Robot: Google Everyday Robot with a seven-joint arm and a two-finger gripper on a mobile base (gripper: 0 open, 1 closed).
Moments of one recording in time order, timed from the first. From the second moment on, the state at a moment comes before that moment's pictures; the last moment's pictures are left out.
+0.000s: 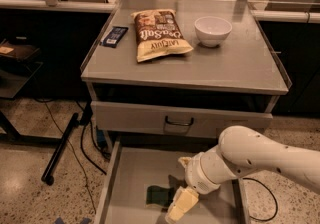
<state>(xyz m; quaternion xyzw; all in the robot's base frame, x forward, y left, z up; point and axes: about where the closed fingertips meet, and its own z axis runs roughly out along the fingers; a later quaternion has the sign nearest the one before) 0.388 -0.047 0.593 -0.56 0.77 0.25 0.18</state>
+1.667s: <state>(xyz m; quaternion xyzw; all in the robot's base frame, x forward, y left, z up) 0.410 0.017 0.485 -0.54 0.77 0.30 0.19</state>
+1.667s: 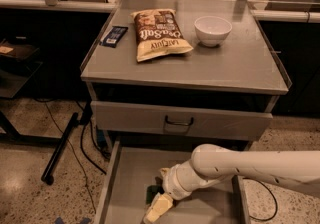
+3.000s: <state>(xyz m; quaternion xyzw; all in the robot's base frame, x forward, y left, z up) 0.434 0.007 0.385 -0.54 0.77 0.27 0.19</state>
